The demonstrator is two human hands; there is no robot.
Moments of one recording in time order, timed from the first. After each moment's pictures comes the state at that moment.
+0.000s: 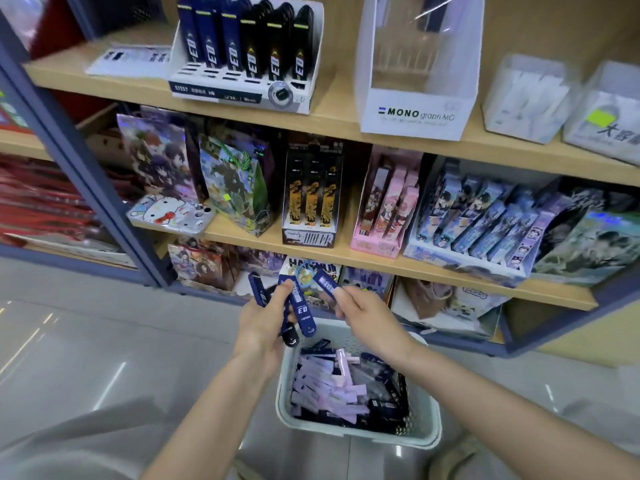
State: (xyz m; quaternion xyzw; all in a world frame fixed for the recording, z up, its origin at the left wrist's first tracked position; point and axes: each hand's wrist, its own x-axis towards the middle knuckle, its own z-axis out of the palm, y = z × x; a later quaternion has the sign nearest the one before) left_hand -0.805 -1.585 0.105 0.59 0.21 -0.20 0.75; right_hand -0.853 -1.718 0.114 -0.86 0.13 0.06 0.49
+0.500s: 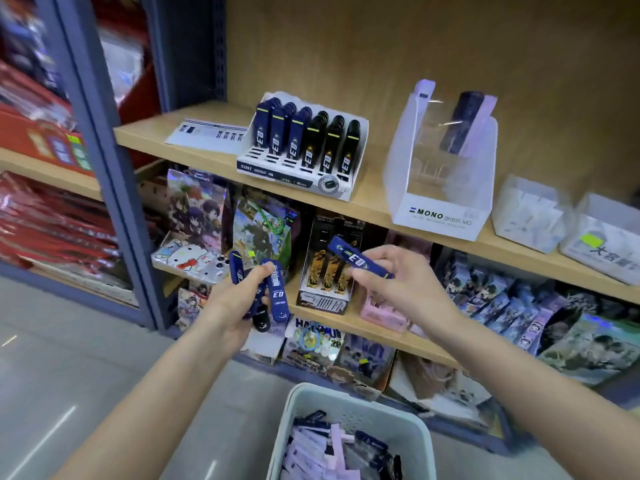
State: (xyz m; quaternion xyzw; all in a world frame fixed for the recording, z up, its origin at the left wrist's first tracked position) left_hand -0.736 -1.533 0.190 0.54 0.16 -0.16 0.81; right_hand -0.793 -1.720 0.242 -0.89 0.08 -0.07 0.45
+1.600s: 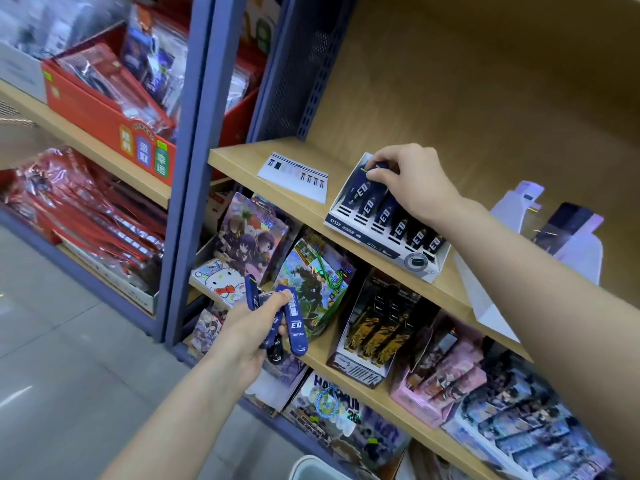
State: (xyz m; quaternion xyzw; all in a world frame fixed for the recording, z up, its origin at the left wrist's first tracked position) left_hand -0.683 -1.481 0.172 0.48 0.16 -0.12 0.86; right_hand -0.603 -1.634 0.356 -0.97 -0.11 -0.20 0.11
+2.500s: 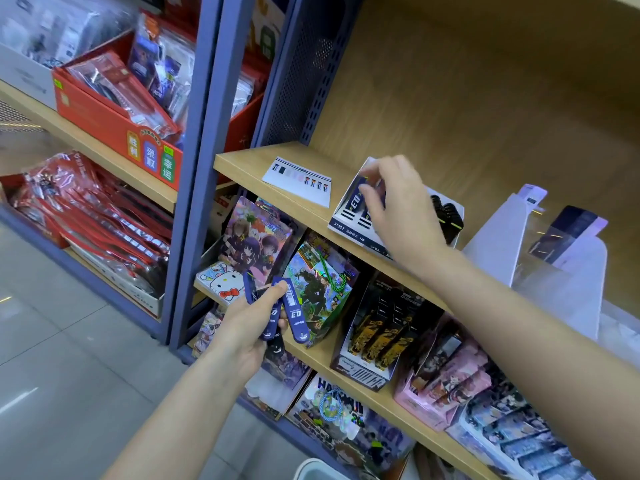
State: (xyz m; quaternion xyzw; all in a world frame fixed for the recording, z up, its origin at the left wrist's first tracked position) left_hand -0.679 -1.474 0.179 0.44 0.17 -0.11 0.87; right_hand -0.632 -1.620 0.316 -0.93 -0.18 -0.32 0.09
